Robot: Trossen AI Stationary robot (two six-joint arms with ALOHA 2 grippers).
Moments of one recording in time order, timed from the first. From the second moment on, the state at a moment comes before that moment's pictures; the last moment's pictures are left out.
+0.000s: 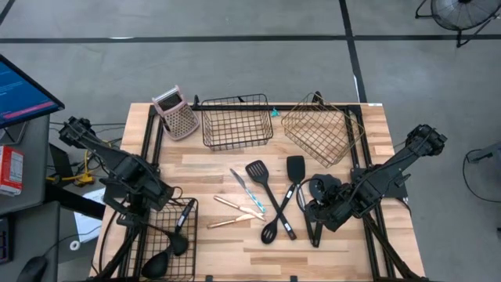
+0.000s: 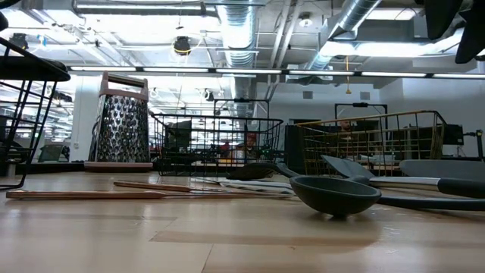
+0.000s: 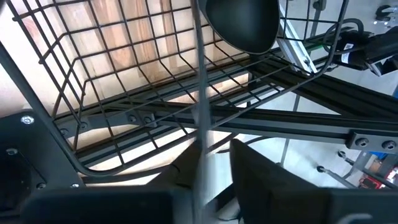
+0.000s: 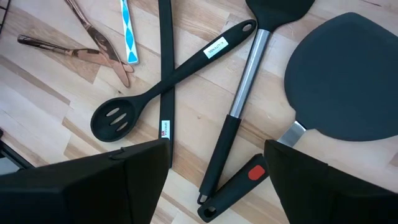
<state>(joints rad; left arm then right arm) -0.58 1.06 1.01 -1.43 0.55 -0.44 0.67 1.36 1.15 -1.12 0.35 1.72</state>
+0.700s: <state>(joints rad) -0.51 1.06 1.09 -1.22 0.40 -0.56 0.58 1.36 1.15 -1.10 0.34 1.65</state>
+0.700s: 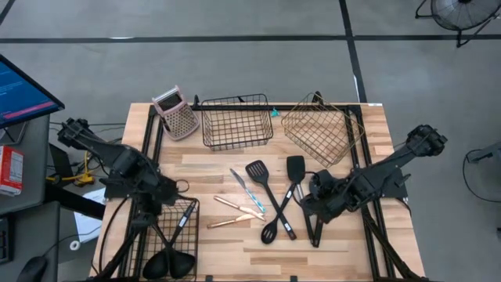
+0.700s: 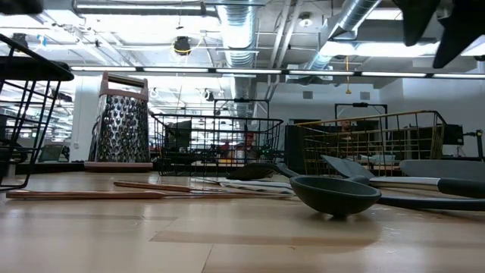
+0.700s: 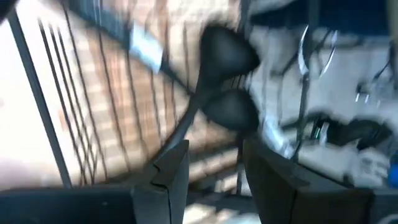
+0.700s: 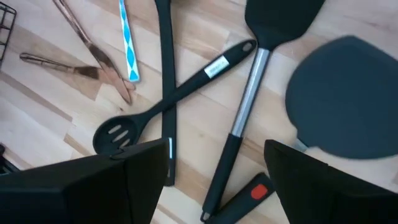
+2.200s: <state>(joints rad) -0.11 1.76 1.21 -0.09 0.12 0.11 0.73 1.36 1.15 -1.02 0.34 1.71</state>
